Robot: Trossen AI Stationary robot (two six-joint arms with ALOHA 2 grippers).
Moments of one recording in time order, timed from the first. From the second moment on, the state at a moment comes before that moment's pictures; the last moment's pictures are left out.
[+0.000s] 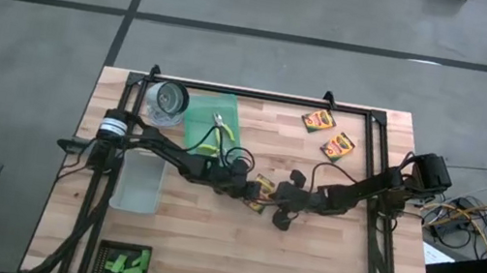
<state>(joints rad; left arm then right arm) -0.05 1.96 1.03 0.30 -0.04 -1.40 0.21 1.67 0.52 0.37 0.34 0.39</state>
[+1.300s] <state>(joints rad) -0.05 1.96 1.04 0.30 -0.04 -1.40 0.21 1.66 0.51 0.37 0.34 0.39</state>
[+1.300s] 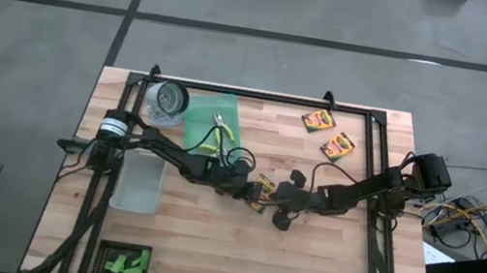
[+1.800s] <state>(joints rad) -0.05 1.96 1.04 0.30 -0.04 -1.41 0.21 1.58 0.54 0.28 0.40 0.38</state>
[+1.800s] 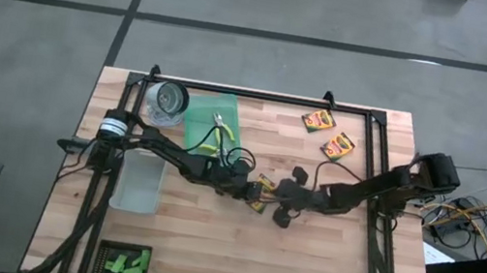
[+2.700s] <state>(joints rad) -0.05 1.96 1.05 0.30 -0.04 -1.42 0.21 0.67 0.36 -0.03 0.42 0.25</state>
